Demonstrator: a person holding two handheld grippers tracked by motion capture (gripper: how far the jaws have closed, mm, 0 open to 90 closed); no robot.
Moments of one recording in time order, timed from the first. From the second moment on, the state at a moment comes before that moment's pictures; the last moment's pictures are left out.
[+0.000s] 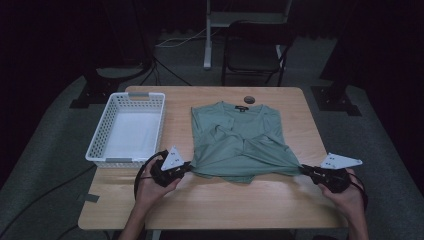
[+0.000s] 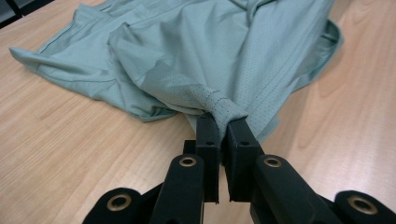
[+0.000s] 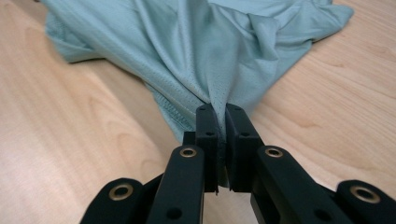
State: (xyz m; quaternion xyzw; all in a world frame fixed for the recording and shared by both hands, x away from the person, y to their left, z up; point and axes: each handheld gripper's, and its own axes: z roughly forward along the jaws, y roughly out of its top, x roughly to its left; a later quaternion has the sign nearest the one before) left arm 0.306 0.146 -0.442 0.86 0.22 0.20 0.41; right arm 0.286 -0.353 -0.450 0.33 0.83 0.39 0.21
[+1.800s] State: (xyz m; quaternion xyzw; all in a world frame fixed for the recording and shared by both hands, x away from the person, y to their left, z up) left arm 0.300 0.145 -0.469 0.86 0.27 0.17 0.39; right arm 0.271 -0.351 -0.477 0.36 0.84 0.36 0.21
